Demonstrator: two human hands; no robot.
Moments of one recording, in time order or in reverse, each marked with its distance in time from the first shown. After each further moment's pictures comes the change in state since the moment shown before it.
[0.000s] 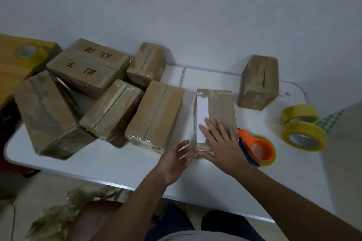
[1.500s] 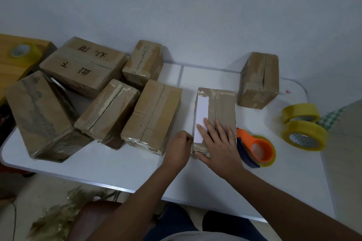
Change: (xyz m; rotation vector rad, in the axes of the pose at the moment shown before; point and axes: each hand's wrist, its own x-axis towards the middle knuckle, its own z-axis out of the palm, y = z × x) left_hand 0.015 0.015 0.035 1.349 0.237 0.687; right_hand 0.002 -0.010 0.008 0.046 0.099 0.079
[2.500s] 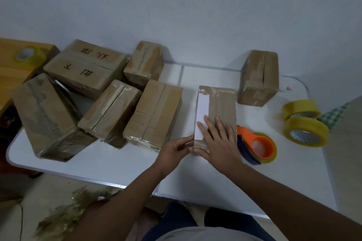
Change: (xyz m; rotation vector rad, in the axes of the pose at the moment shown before) left_hand -0.027 -0.017 -0.024 -0.519 -0.234 -0.033; right_hand 0.002 -0.003 -0.004 -0.071 -0.065 0.015
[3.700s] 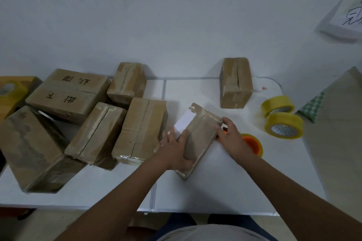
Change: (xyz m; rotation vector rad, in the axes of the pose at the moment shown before) left_hand 0.042 0.045 0.012 1.153 -0.301 -0.075; right_hand -0.003 0.058 -0.042 1.219 0.130 0.634
